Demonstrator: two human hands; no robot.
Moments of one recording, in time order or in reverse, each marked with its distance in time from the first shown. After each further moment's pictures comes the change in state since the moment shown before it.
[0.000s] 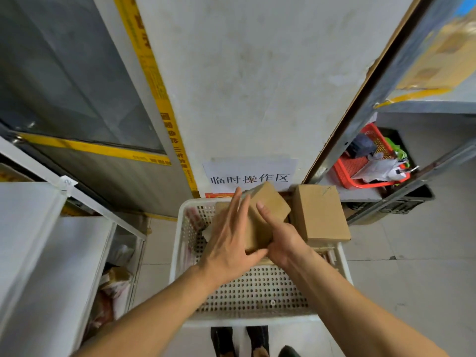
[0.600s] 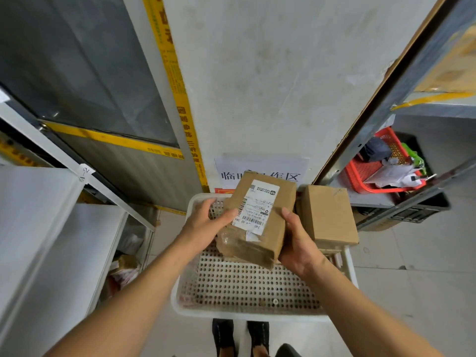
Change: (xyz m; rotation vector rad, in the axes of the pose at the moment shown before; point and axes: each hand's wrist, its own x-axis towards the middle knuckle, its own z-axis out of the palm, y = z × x) left_hand 0.002 -0.048 -0.055 -0.537 -0.229 -0.766; right_hand -0.002 0.010 -0.035 0.046 -0.177 0.106
